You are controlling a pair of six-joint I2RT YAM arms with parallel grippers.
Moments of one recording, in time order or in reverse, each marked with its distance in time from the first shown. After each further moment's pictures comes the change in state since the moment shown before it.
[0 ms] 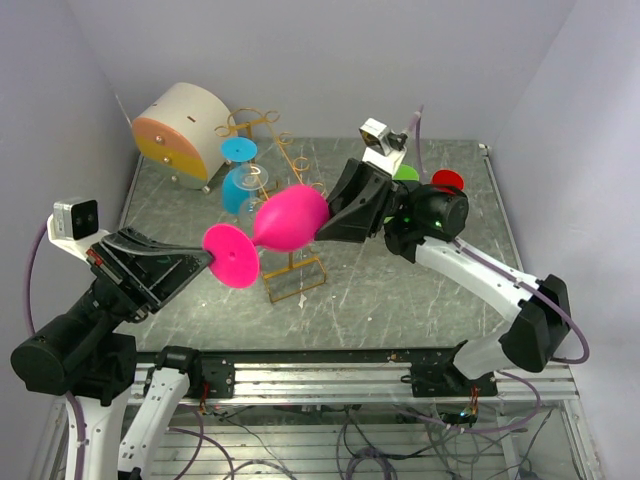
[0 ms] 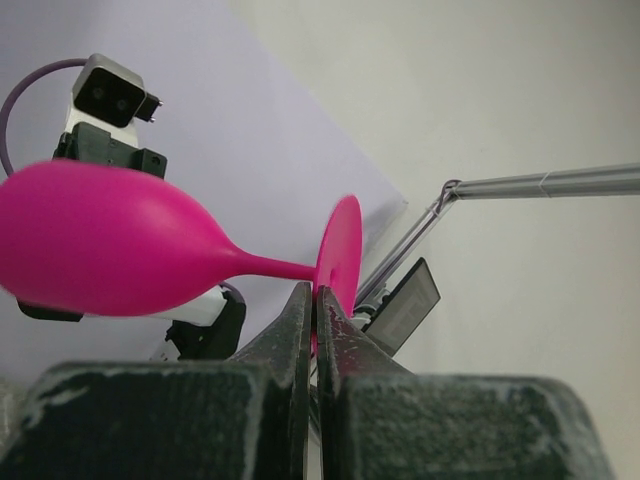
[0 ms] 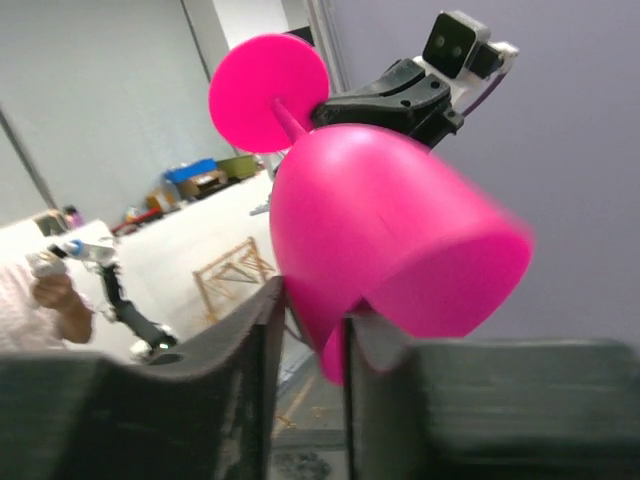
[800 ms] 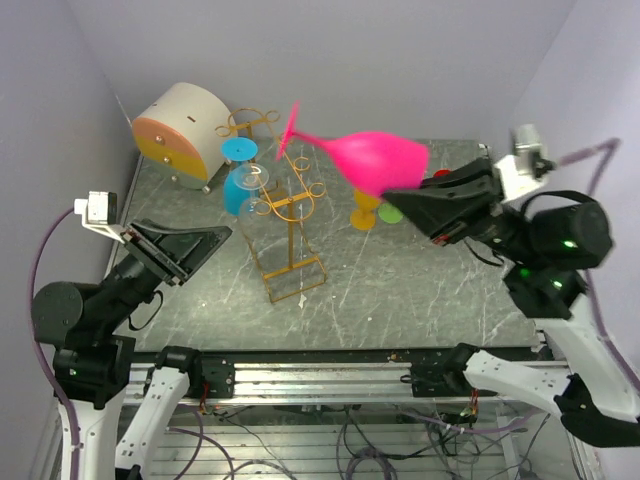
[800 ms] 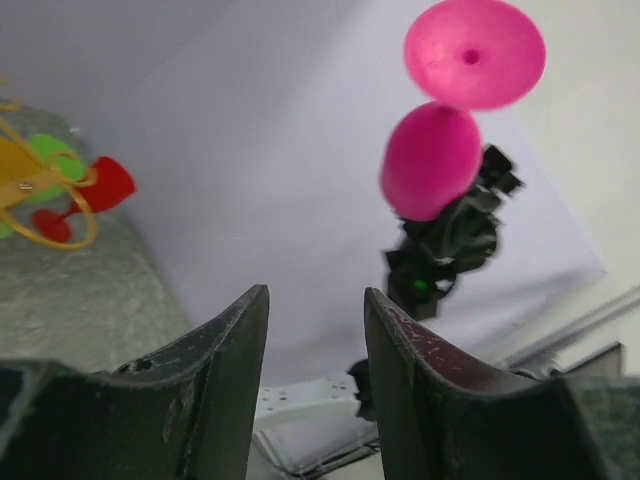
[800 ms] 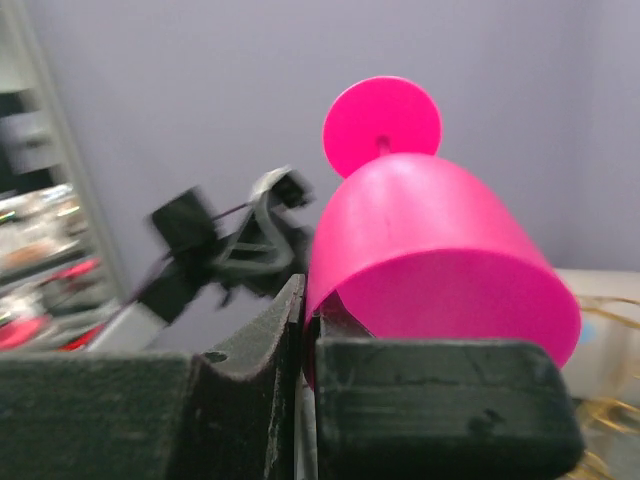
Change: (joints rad) left arm 0.000 0.017 0.067 -0.547 -0.082 0.394; right arm 0.005 -0.500 0.119 -1.155 0.411 -0.866
